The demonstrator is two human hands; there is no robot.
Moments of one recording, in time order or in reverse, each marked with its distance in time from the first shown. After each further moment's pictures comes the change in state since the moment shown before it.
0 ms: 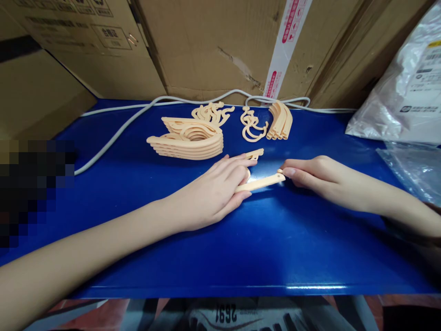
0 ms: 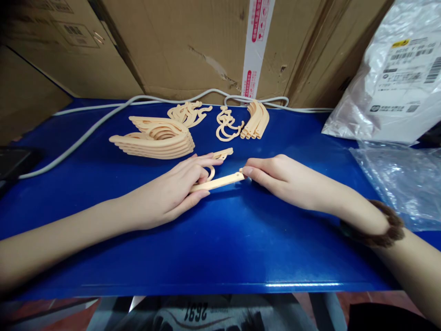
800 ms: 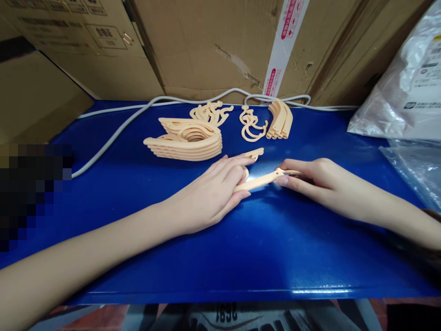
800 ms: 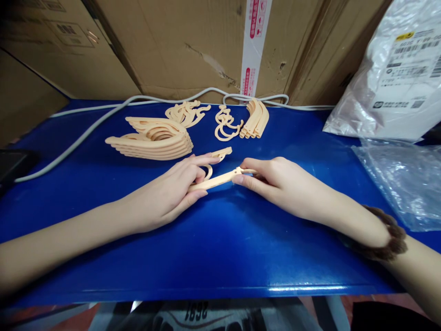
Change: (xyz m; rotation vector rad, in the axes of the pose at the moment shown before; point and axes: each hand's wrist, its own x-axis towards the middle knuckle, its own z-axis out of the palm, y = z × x) left_hand 0.000 -0.001 0.002 -0.052 0.065 0.012; right_hand 0.000 -0.011 0.008 -0.049 0.089 0.004
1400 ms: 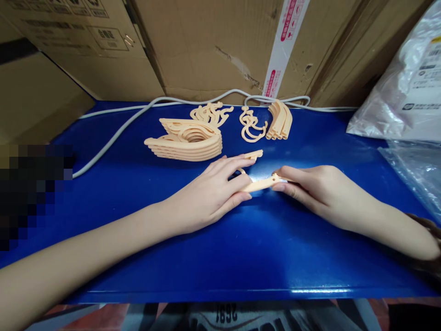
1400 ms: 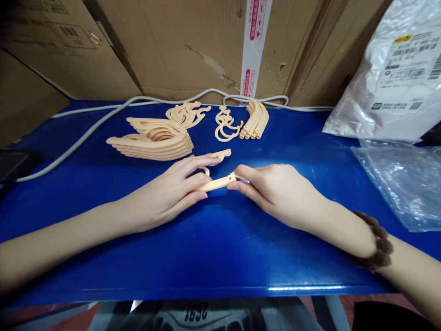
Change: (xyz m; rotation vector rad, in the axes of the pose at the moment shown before) left_hand 0.000 -0.001 -0.003 0.120 -0.050 0.032; right_hand -0.005 -0.005 0.012 -0.250 0.079 -0.102
